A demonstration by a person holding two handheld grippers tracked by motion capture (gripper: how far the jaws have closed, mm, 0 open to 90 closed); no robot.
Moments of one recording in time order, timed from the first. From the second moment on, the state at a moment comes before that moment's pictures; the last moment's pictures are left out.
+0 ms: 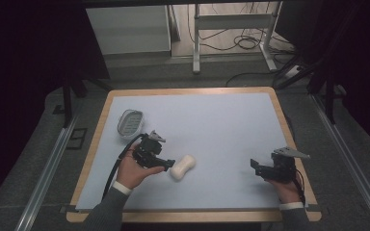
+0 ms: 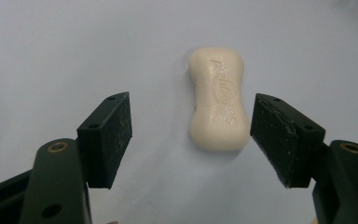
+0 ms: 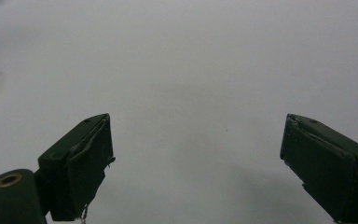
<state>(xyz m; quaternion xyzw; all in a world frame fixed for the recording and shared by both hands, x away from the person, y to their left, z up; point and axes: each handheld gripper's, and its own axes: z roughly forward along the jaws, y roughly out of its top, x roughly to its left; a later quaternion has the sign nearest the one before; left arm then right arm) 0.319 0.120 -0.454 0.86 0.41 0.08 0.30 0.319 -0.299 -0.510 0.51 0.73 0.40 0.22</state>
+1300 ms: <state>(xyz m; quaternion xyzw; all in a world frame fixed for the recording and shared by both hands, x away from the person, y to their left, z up) 0.343 0.056 -0.501 0.89 0.40 0.04 0.20 0.321 -0.299 -0.516 0.52 0.73 0.38 0.23</state>
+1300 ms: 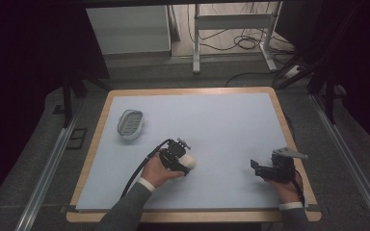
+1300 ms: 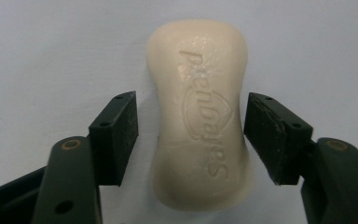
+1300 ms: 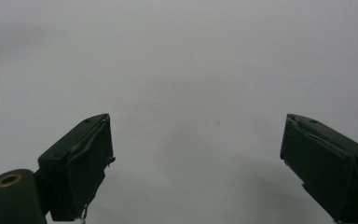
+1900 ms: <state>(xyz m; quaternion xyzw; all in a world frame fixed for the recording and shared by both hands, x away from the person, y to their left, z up) 0.345 0.057 -0.503 0.90 0.39 0.04 0.19 0.322 -0.304 -0.514 0.53 0.72 0.38 0.23</state>
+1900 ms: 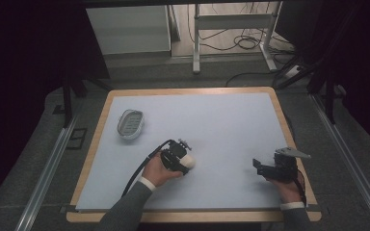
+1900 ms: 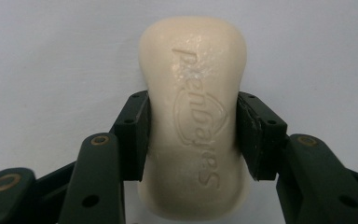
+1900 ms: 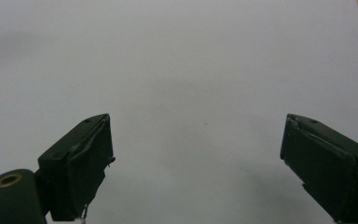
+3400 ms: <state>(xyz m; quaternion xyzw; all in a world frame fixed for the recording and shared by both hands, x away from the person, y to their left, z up) 0.369 0.116 -0.443 0.87 0.43 0.06 0.24 0.322 -0.308 -0.515 0.53 0.72 0.38 0.23</state>
